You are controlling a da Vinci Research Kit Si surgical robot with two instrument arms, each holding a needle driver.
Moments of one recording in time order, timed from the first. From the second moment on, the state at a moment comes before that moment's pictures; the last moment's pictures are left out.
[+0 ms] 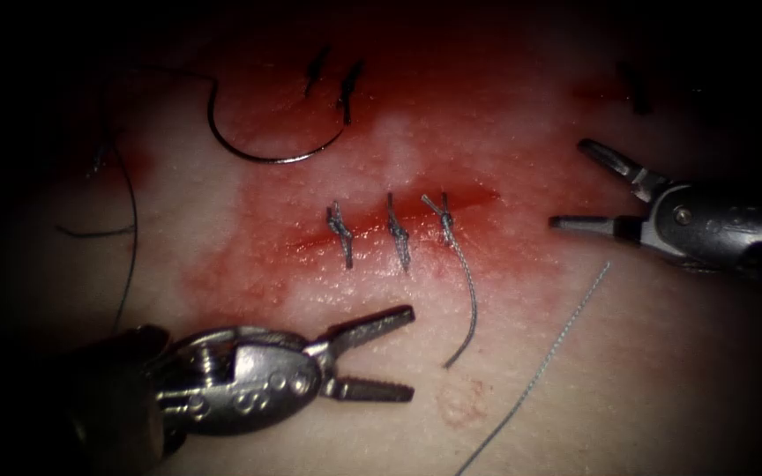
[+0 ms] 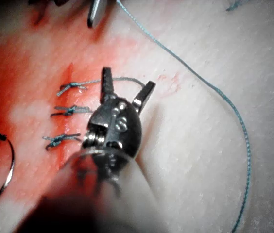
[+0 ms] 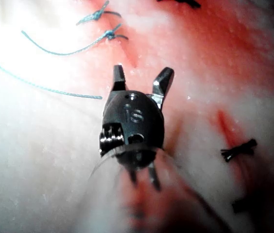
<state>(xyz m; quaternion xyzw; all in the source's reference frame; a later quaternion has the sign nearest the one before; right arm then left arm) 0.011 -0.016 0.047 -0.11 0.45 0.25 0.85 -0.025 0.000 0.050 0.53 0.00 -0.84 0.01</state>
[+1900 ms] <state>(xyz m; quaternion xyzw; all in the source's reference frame) 0.015 -0.018 0.045 -0.06 0.51 0.09 0.85 -0.024 0.002 0.052 0.51 -0.01 -0.86 -0.06</state>
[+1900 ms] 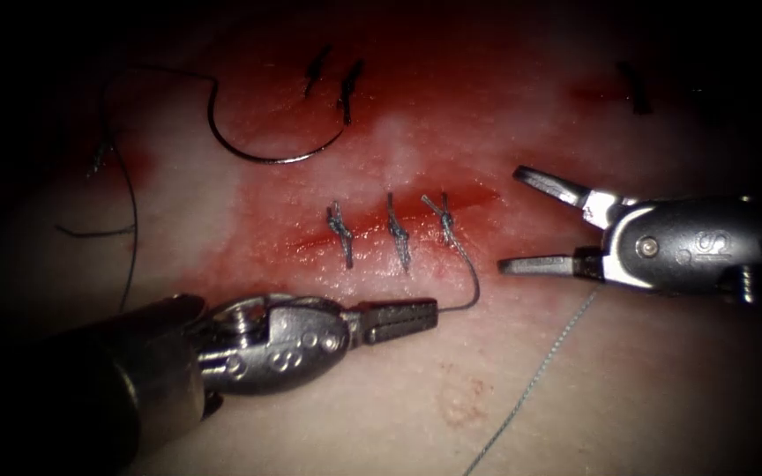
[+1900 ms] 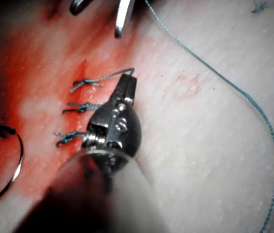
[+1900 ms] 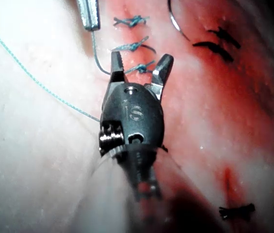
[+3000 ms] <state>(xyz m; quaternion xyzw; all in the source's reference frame) 0.022 -0.019 0.054 -0.12 0.55 0.03 0.83 -0.024 0.002 0.049 0.51 -0.02 -0.86 -0.07</state>
